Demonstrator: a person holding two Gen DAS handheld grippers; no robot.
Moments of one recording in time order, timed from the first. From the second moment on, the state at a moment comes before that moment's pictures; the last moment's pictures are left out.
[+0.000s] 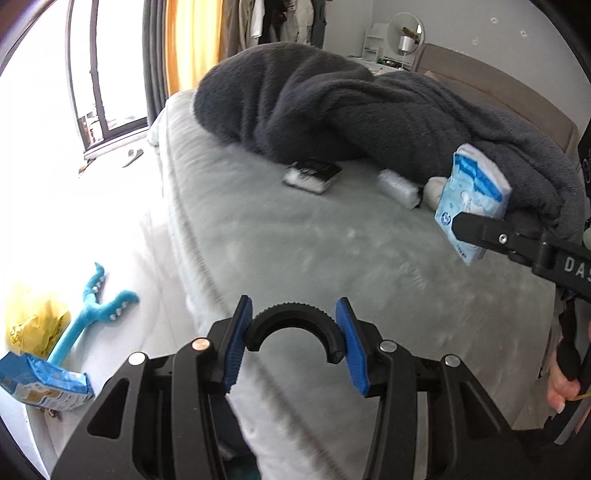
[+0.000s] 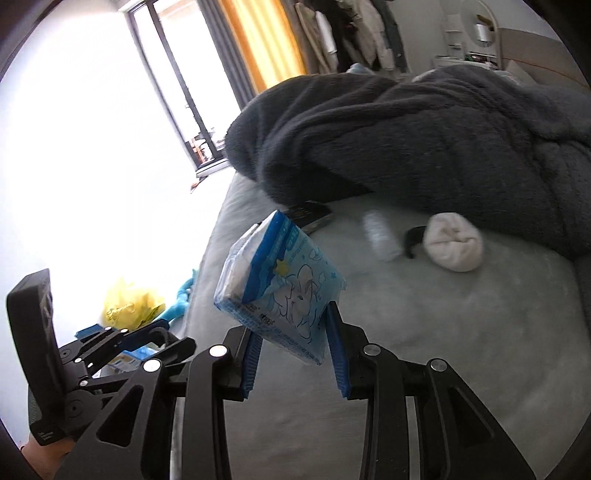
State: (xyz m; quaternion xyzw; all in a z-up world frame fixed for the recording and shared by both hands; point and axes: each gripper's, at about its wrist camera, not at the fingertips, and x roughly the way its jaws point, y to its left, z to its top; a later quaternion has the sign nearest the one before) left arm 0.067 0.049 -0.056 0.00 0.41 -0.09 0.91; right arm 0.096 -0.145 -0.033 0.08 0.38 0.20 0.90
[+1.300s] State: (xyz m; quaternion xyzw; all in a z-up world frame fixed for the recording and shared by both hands) left arm 0.025 0.225 -0.134 -0.06 0.55 -0.01 0.83; right arm 0.082 0.066 -0.053 -0.02 0.39 0.32 0.86
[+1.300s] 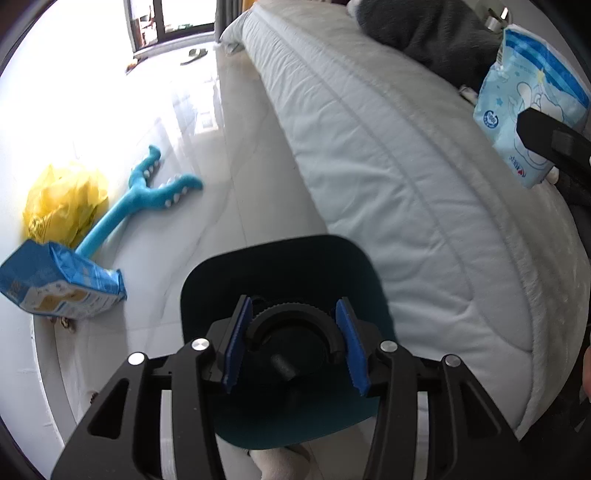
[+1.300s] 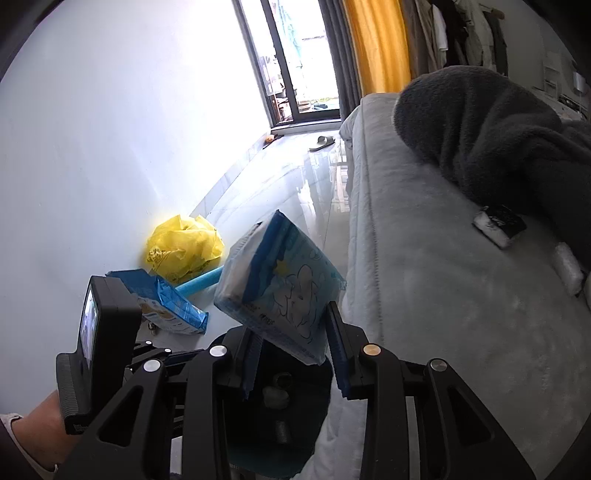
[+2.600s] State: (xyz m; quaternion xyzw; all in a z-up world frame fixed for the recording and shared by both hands) left arm -0.025 0.348 -0.044 -0.23 0.33 0.03 0.91; right arm 0.078 0.170 -0.184 -0.09 0.55 0.32 0.76
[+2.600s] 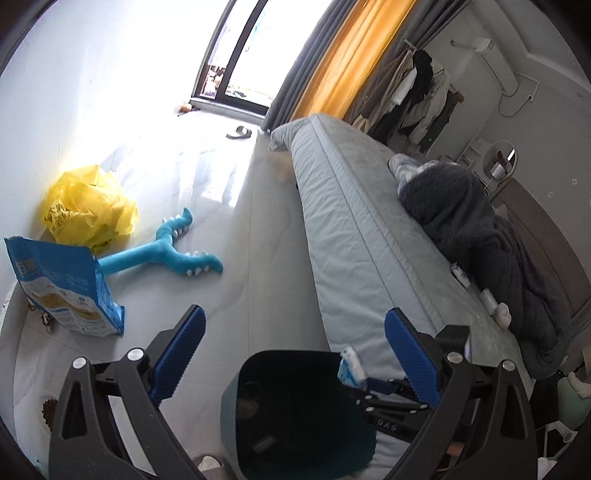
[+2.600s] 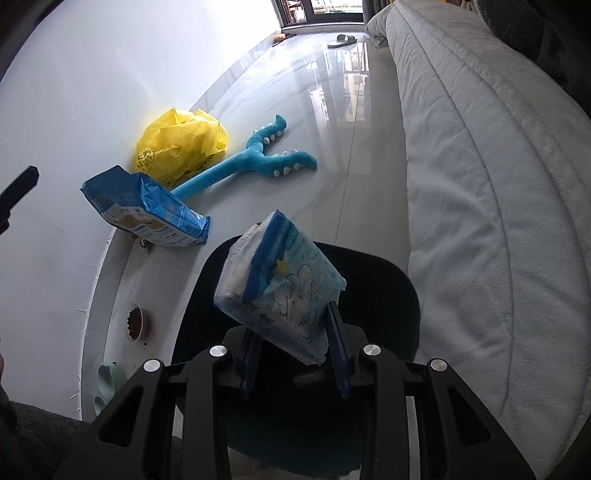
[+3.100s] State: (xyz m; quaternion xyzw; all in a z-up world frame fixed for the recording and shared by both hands) left arm -0.036 0.340 -0.009 -0.17 0.27 0.06 0.95; right arm 0.063 0.181 -0.212 -0.11 0.59 0.32 0.73
